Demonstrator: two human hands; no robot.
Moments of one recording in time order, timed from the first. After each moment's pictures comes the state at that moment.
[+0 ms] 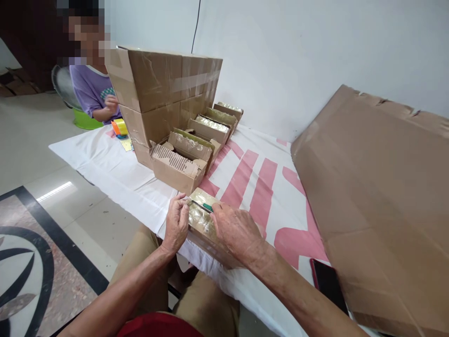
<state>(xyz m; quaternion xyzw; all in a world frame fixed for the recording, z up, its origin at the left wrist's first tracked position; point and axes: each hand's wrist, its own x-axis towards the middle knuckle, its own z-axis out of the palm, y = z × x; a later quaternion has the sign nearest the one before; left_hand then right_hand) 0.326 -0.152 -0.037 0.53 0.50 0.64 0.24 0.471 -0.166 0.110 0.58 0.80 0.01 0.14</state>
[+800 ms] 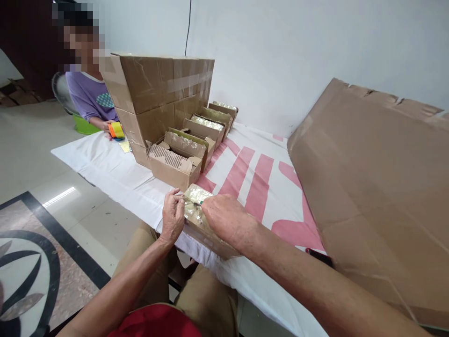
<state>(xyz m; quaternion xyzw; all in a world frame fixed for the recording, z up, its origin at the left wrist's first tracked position) 0.325 -0.147 -0.041 0.54 0.51 0.65 0.18 0.457 -0.163 0.147 0.49 0.83 0.01 0.25</state>
